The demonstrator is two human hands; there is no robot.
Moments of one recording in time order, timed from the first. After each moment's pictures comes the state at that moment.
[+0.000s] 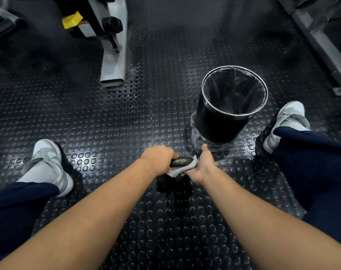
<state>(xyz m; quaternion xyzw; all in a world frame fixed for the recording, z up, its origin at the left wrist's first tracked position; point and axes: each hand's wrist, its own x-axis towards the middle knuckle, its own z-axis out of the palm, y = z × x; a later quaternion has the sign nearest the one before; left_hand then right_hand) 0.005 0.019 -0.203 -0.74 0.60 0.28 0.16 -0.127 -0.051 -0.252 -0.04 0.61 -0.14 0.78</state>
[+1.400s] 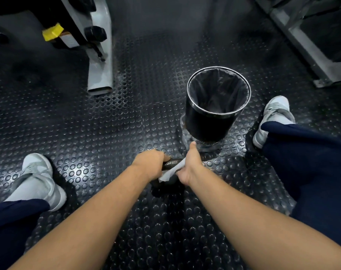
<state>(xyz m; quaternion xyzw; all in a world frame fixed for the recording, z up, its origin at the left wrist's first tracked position) 0.001 0.016 -0.208 -0.74 0.60 0.26 0.15 -0.119 -0.045 -0.245 -0.07 0.61 -0.14 0.78</state>
